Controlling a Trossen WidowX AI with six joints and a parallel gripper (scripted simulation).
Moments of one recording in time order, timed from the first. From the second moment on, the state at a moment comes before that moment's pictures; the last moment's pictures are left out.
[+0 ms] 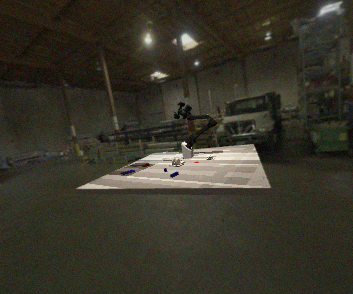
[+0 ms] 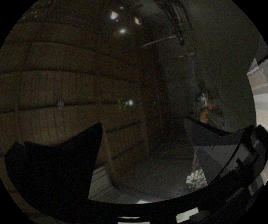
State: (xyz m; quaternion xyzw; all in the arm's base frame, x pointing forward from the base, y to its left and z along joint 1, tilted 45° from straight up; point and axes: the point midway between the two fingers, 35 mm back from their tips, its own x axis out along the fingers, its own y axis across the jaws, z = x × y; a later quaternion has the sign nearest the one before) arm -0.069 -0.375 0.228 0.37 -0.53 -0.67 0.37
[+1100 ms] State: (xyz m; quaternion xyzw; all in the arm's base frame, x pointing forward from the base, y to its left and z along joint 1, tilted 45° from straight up) arm 0.069 -0.374 0.206 0.42 -0.24 -0.67 0.57
